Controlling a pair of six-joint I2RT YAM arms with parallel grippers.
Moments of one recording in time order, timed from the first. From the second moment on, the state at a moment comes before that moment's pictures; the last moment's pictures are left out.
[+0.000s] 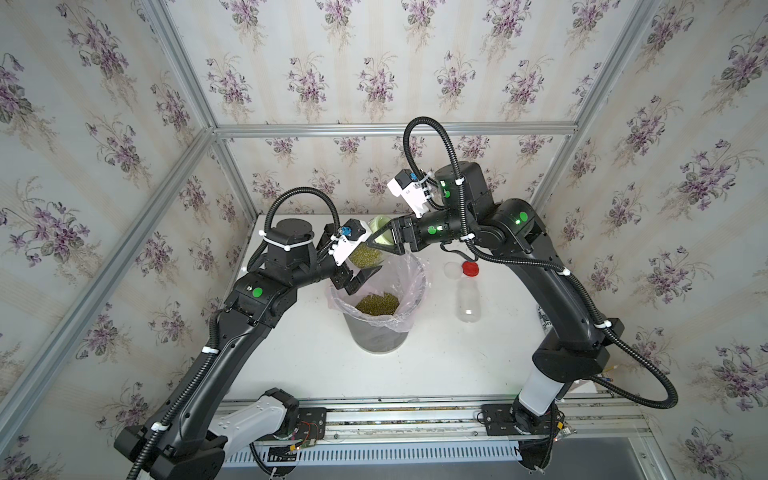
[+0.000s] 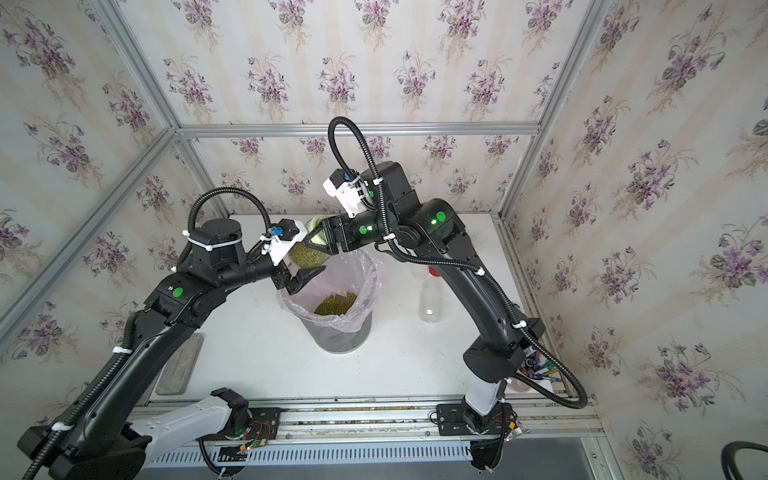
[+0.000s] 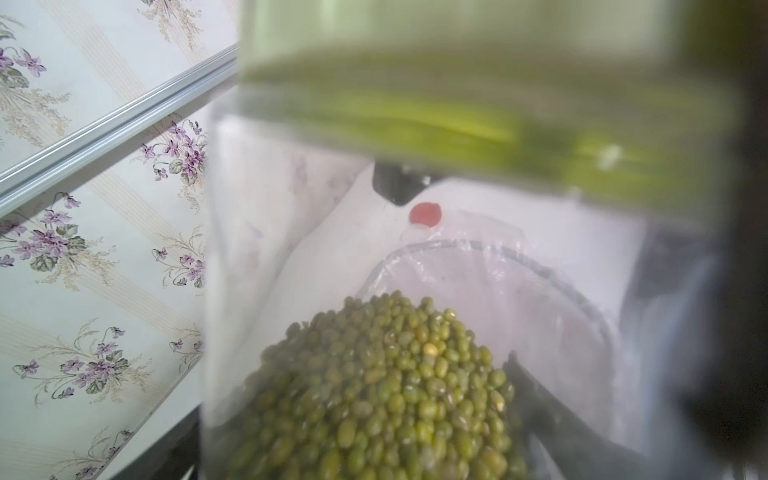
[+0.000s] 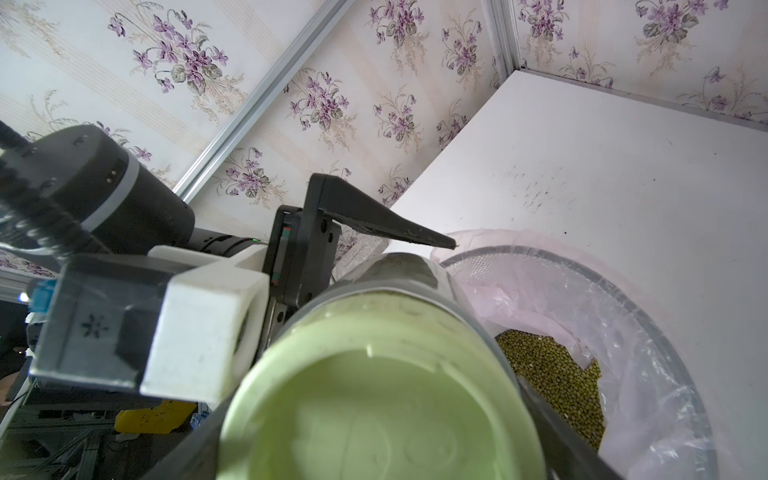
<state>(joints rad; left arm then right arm) -0.43 1.10 1.34 -0.61 0.40 0.42 0.80 1.76 2.33 -1.12 -0.49 0.35</state>
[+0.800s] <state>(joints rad) -0.43 1.08 1.32 -0.59 0.46 0.40 0.80 1.76 2.32 -1.10 -0.53 0.35</state>
